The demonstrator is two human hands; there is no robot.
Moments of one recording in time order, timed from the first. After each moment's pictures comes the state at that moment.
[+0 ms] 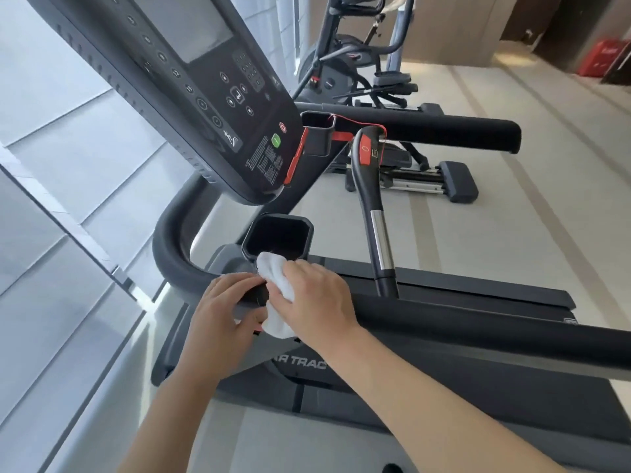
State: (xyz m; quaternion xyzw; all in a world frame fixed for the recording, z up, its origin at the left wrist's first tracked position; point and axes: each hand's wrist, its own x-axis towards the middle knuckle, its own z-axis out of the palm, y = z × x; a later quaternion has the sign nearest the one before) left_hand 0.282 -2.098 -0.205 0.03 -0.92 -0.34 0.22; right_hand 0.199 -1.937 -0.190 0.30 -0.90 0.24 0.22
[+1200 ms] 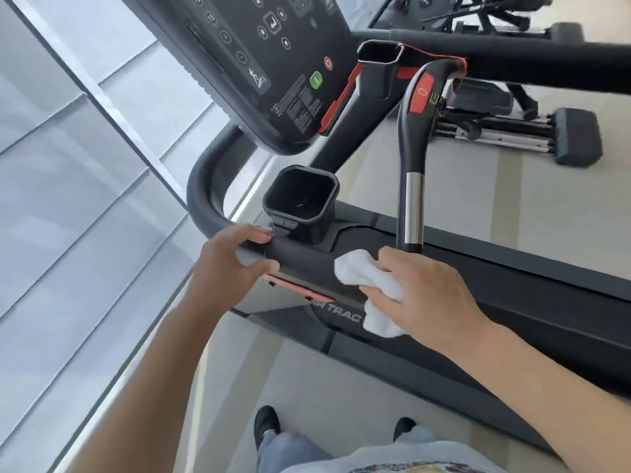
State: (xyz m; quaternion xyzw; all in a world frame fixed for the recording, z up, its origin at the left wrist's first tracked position) left_hand 0.279 -2.074 -0.171 0.22 -0.90 -0.36 0.15; right_hand 0.165 -1.784 -0.175 0.39 -0.89 0.24 0.00
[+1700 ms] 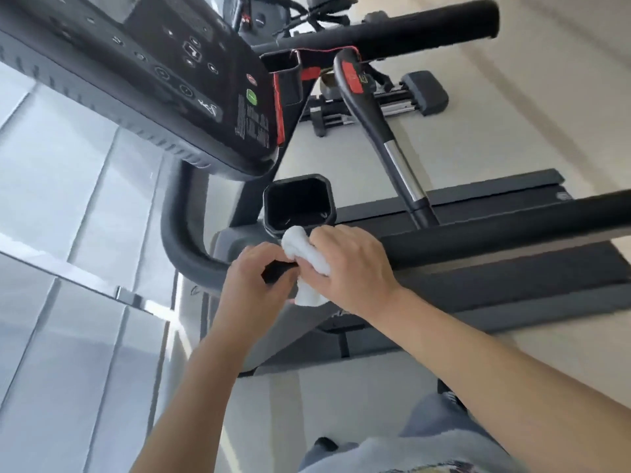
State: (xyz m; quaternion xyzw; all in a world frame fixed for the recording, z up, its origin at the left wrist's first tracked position) left_hand 0.255 -2.155 -0.176 -0.03 -0.91 -0.41 0.04; right_hand 0.217 -1.976 -0.203 0.25 -0.89 0.26 0.28
